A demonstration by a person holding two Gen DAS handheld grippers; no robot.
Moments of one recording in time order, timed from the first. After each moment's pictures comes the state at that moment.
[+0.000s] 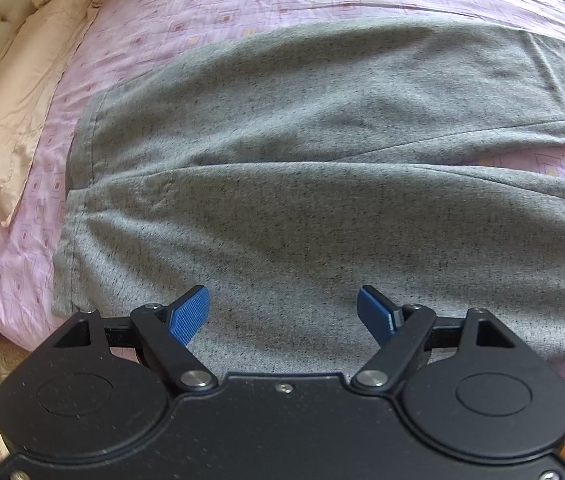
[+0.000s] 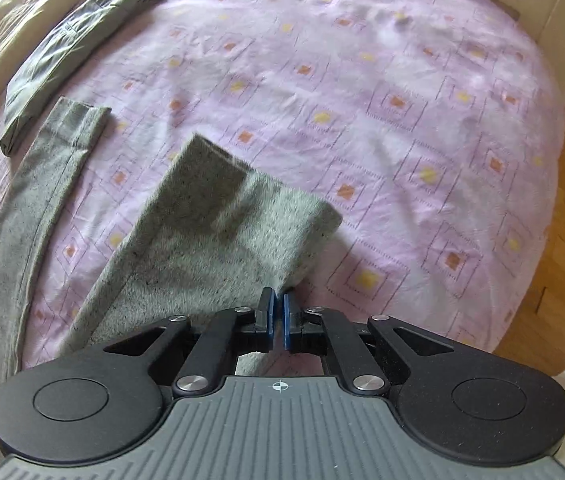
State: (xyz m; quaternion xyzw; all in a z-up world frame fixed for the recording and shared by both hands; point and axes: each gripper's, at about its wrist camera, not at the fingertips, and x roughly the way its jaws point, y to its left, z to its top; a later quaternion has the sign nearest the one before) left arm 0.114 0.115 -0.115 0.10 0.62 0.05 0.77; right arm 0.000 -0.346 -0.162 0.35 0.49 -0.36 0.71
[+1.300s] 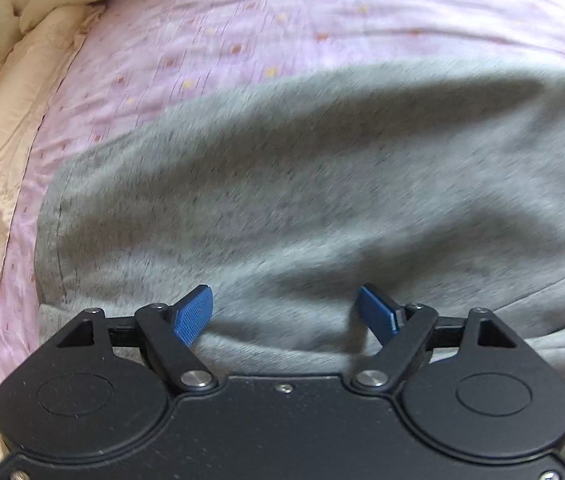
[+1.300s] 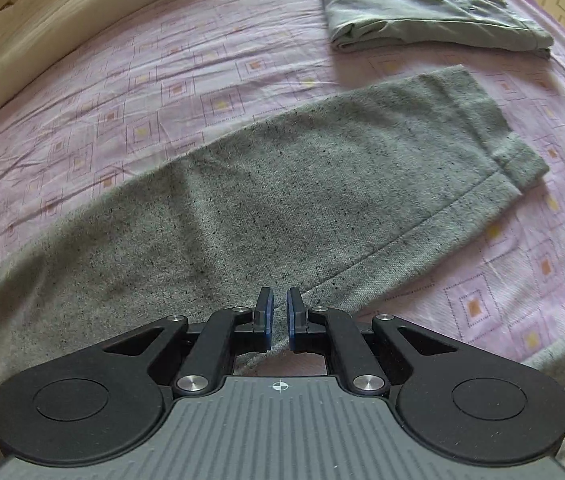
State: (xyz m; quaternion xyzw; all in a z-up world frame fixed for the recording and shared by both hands) left arm 0.219 0.176 -0.198 0.12 0.60 0.08 0.79; right arm 0.245 -0.180 -0.170 0.15 0.57 -0.11 0.80
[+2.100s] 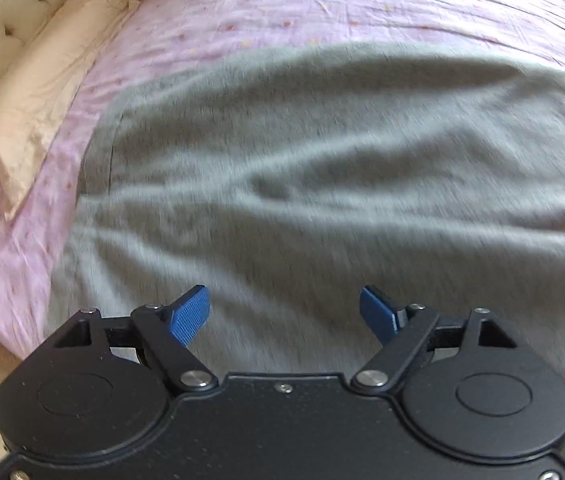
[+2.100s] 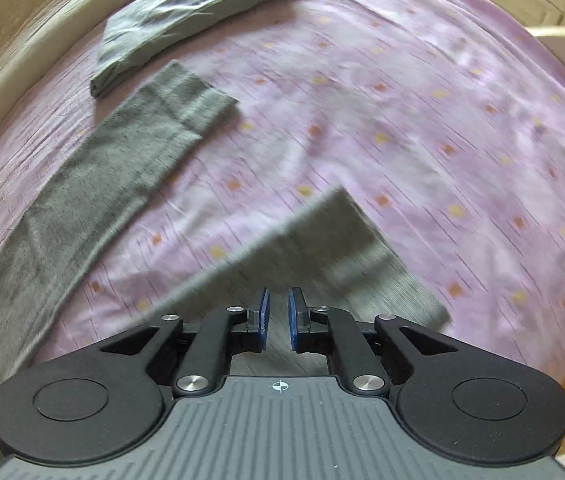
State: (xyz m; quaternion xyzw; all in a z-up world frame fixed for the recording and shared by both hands) left arm 0.122 0.171 -0.163 0.06 0.59 0.11 0.80; right arm 0.048 -0.346 -0.138 0.28 0.53 -0.24 0.76
